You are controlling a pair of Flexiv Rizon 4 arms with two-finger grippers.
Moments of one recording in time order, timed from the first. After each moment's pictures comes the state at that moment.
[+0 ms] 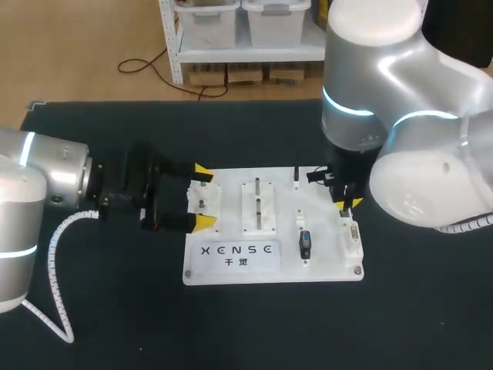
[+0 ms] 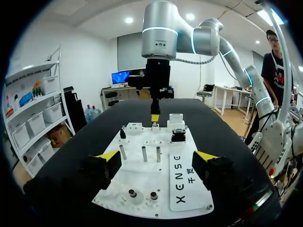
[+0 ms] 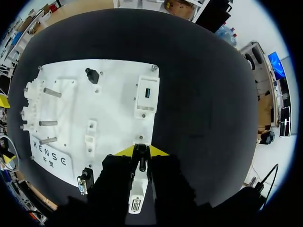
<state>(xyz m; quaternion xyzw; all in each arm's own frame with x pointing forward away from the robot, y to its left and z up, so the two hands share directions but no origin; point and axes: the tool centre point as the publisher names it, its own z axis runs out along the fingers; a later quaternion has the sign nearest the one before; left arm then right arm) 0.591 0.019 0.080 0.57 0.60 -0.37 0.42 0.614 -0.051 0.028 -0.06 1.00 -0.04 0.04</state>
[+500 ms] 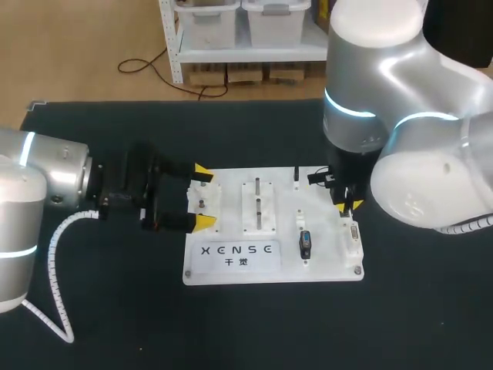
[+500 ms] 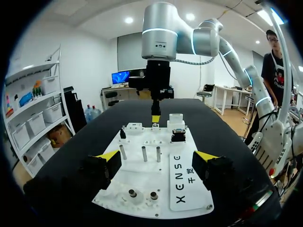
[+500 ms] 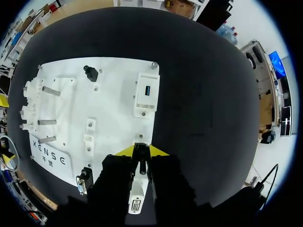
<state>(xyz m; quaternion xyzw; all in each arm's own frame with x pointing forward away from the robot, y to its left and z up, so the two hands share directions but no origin) 0.591 0.019 0.080 0.57 0.60 -0.37 0.42 0.611 -0.052 0.024 -0.06 1.00 -0.03 0.03</state>
